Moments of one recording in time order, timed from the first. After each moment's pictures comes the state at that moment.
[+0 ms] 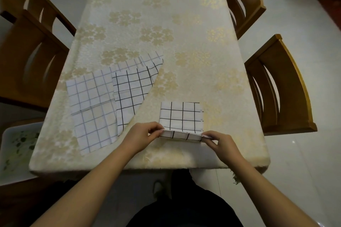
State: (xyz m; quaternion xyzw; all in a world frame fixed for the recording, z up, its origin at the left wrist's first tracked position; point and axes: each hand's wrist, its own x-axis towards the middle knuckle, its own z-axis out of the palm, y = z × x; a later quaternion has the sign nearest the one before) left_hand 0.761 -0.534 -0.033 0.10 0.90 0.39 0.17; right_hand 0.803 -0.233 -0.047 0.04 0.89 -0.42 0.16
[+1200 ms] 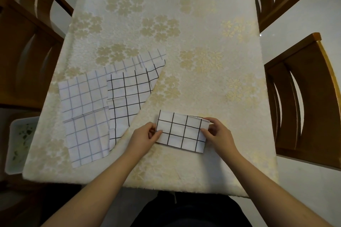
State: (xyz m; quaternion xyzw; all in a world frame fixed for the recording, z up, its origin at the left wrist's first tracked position) left_hand 0.708 -0.502 -0.083 -0.09 0.90 0.38 0.18; right_hand 0.698 -0.228 -0.081 0.12 0.83 -0.51 0.17
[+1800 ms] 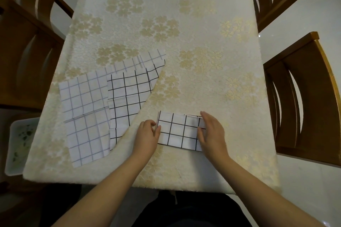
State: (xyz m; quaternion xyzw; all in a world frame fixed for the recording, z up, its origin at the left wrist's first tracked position) left_hand 0.709 -0.482 -0.093 -0.16 0.92 0.34 0.13; right_hand 0.715 -0.253 -0.100 0.00 0.94 -0.33 0.02
